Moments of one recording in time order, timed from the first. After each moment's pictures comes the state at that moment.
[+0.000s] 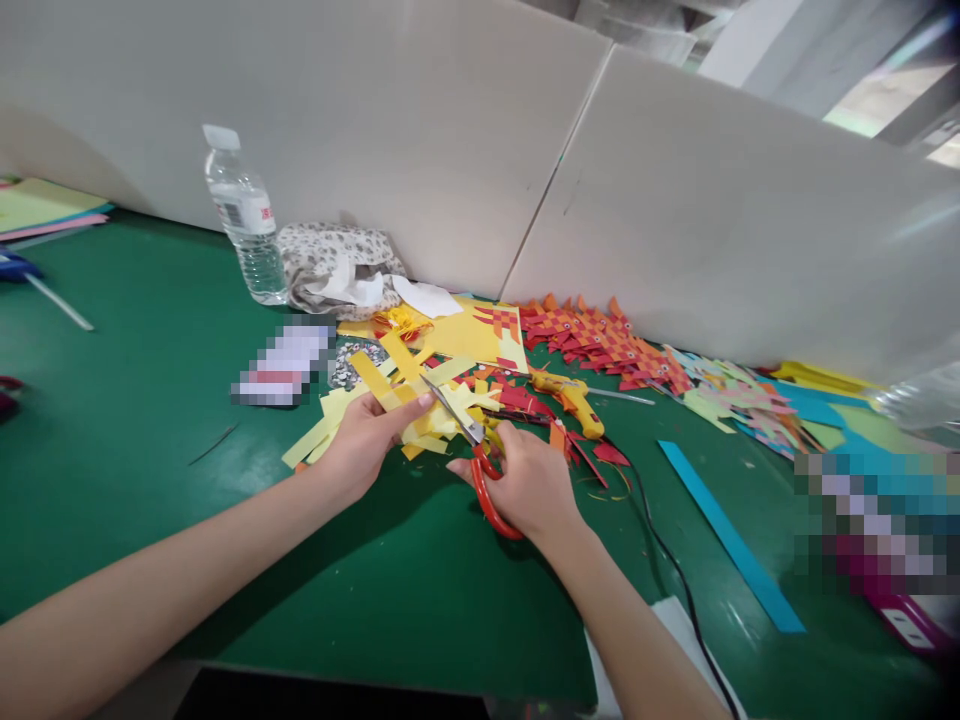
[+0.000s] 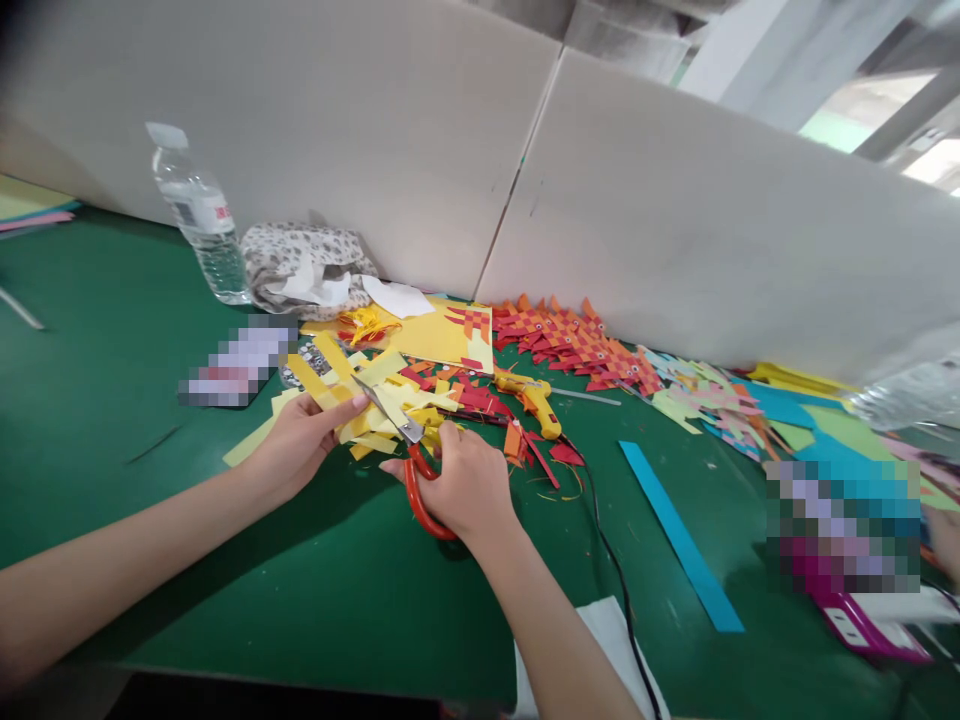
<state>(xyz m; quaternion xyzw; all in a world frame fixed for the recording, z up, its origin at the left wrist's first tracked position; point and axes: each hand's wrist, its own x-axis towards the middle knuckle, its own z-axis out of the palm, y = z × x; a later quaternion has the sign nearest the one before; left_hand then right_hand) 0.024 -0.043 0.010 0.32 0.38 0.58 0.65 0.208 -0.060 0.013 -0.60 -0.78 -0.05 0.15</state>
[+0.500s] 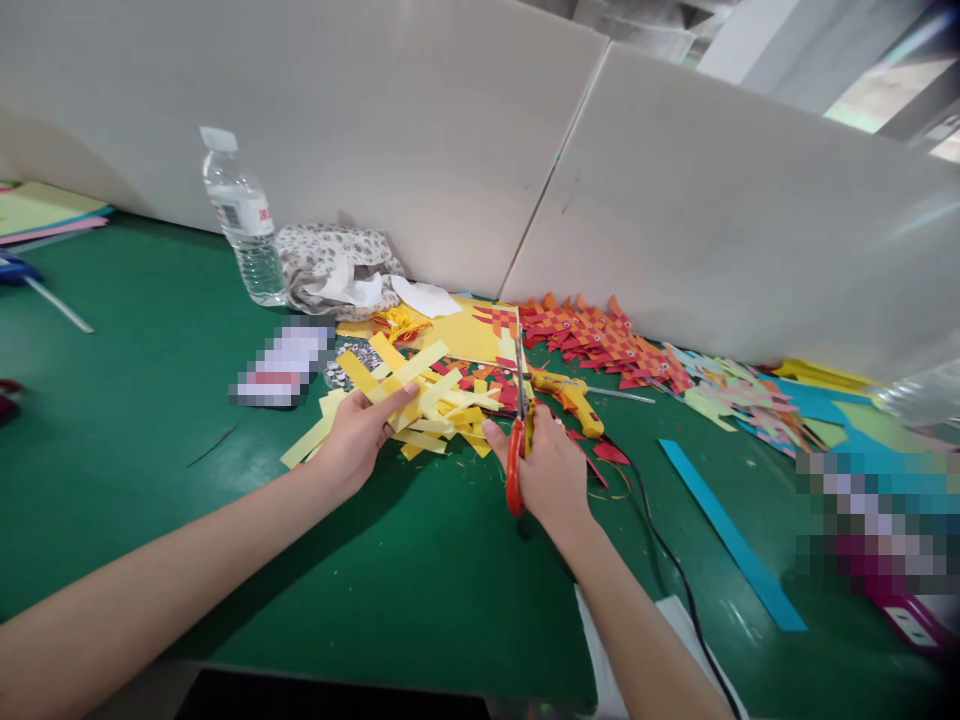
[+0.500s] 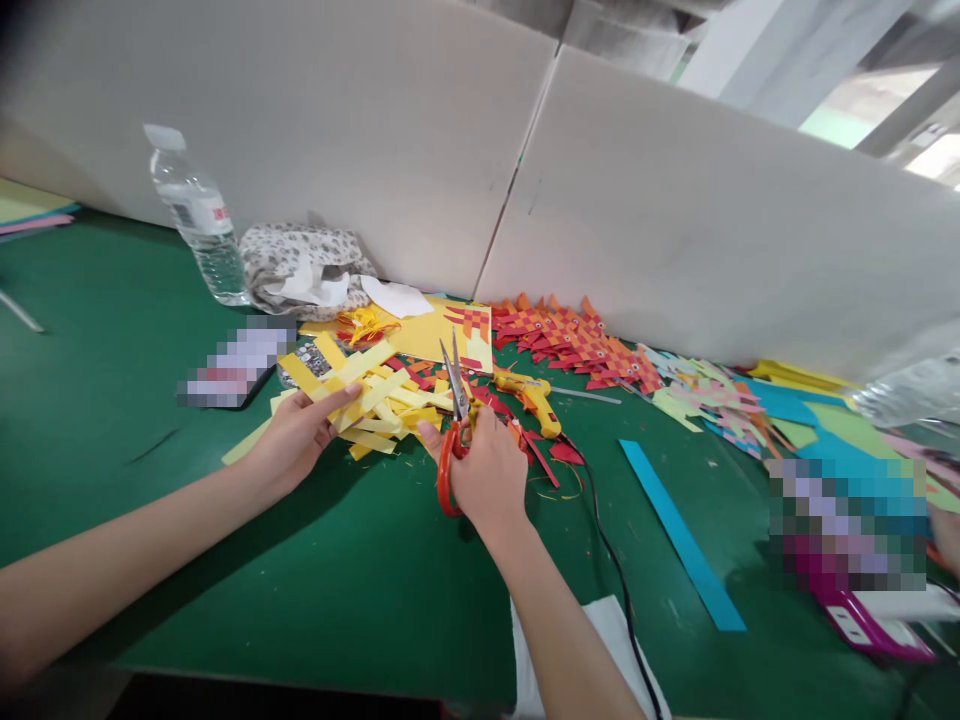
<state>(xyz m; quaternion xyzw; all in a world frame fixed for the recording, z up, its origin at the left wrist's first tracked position) 0.021 -0.033 0.003 0.26 0.46 0.60 0.60 0.218 -0.052 0.015 -0.70 -0.68 -0.06 0.22</state>
